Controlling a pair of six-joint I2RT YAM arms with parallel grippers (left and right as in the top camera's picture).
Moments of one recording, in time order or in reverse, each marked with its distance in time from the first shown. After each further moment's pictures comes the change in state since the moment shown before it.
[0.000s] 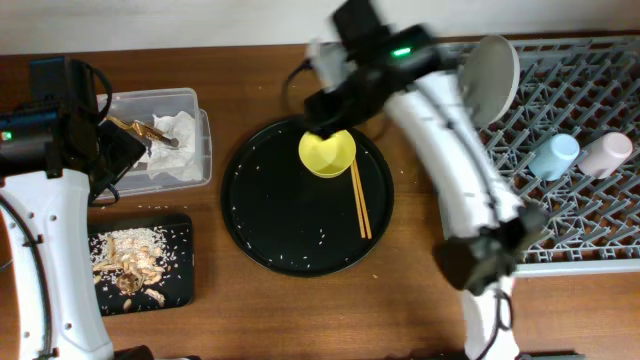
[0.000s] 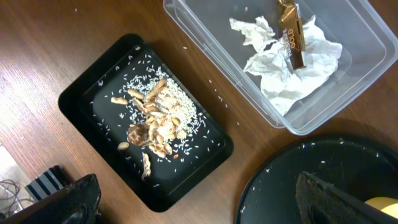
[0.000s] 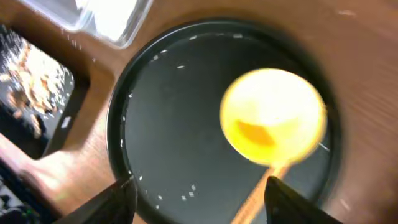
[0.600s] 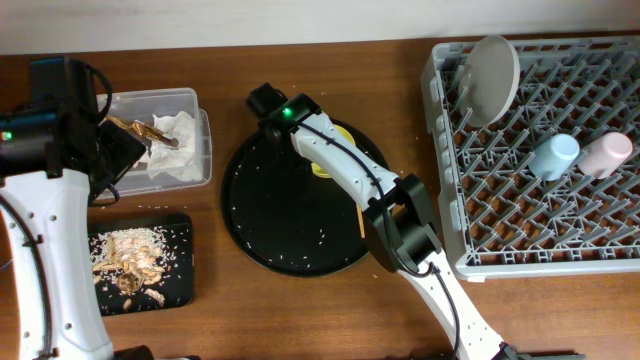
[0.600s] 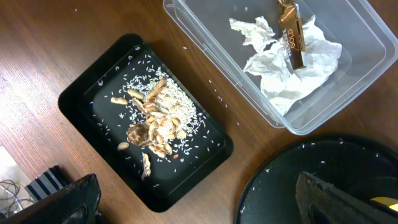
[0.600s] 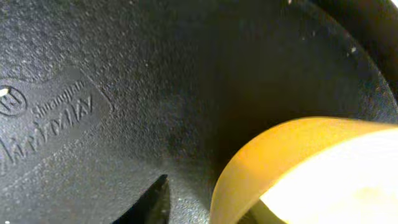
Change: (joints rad) left arm 0.000 0.000 0.000 0.001 0.000 0.000; right arm 0.158 0.419 -0.021 0.209 0.413 0.144
